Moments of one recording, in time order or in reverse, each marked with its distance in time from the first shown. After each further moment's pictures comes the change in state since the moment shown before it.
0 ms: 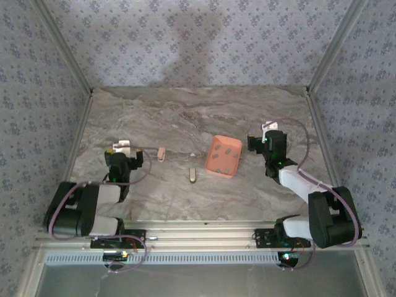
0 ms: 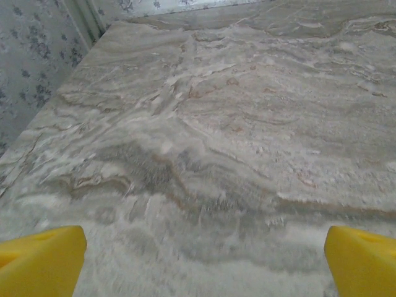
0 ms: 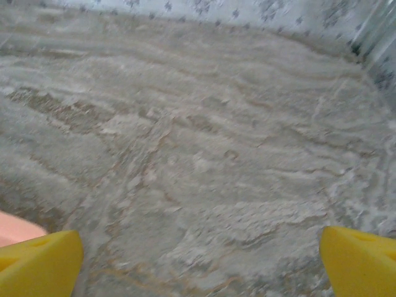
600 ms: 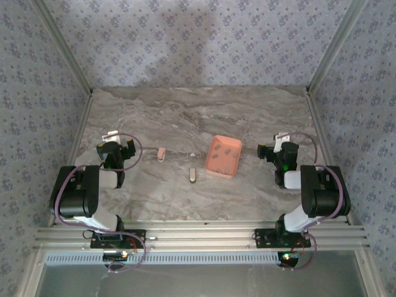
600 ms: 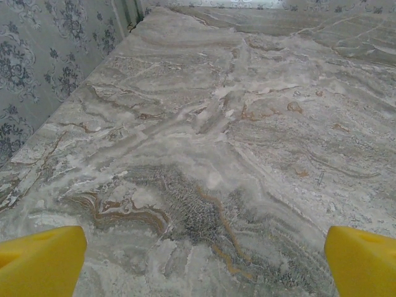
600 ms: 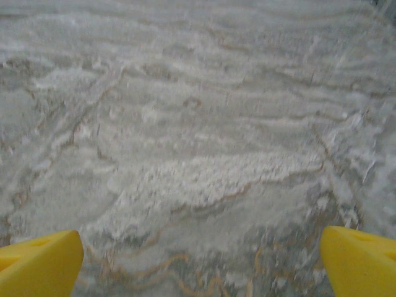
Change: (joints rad) left arm 0.126 0.104 0.146 -0.069 0.033 -0.089; right arm -0.249 0.254 -0.161 0.441 -0.261 -0.027
